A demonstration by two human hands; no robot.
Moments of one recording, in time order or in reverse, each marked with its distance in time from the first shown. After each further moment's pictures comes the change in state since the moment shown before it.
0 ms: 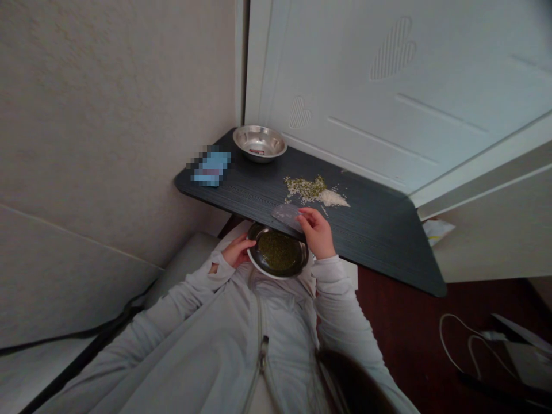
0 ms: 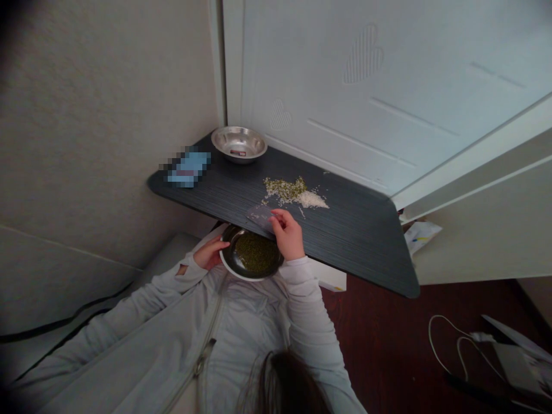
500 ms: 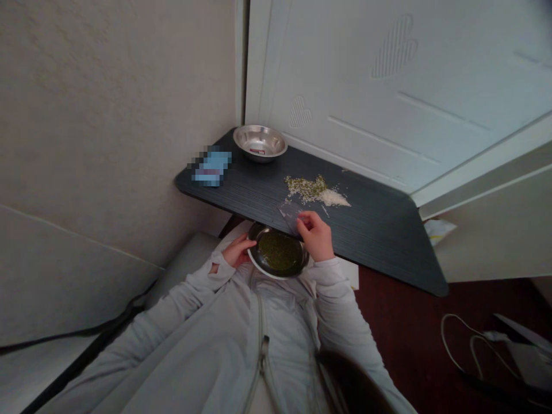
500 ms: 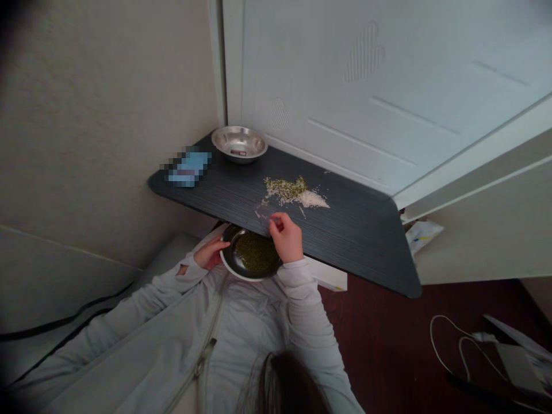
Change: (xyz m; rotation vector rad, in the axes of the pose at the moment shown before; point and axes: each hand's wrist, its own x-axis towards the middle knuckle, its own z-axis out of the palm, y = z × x) left_hand -0.001 0.000 0.000 0.003 -0.009 -0.001; right_hand -0.007 -0.010 0.000 -0.303 0.038 -0.050
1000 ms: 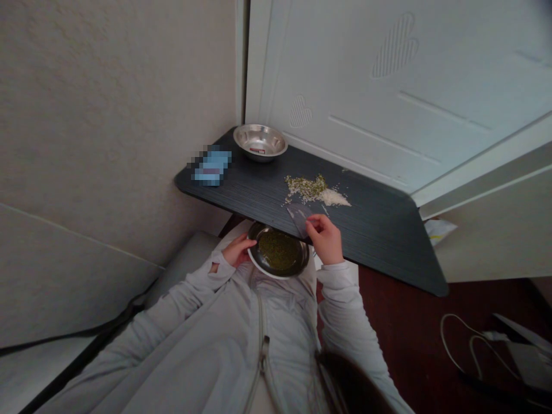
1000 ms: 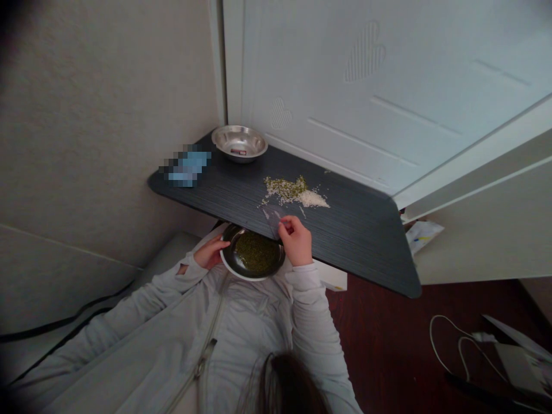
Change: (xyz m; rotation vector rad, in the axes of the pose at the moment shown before) left_hand 0.004 -0.004 -0.005 -0.014 -0.030 0.038; right_hand -0.004 0.016 -0.012 0.011 0.027 0.079
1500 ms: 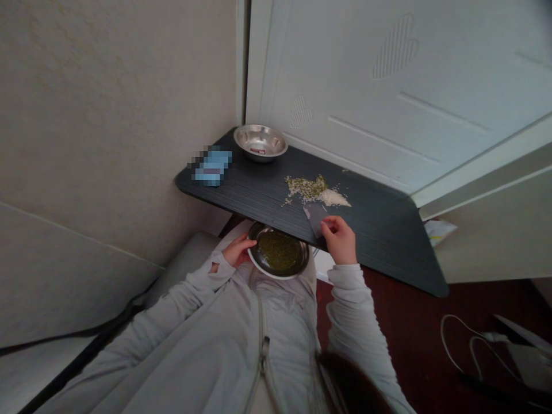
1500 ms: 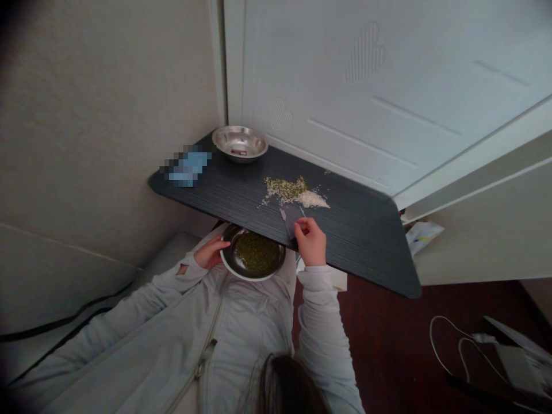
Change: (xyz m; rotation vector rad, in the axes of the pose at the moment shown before) left_hand -0.001 0.001 -0.001 0.020 0.008 -0.017; right_hand 0.005 0.017 -0.022 -0.076 0.094 0.061
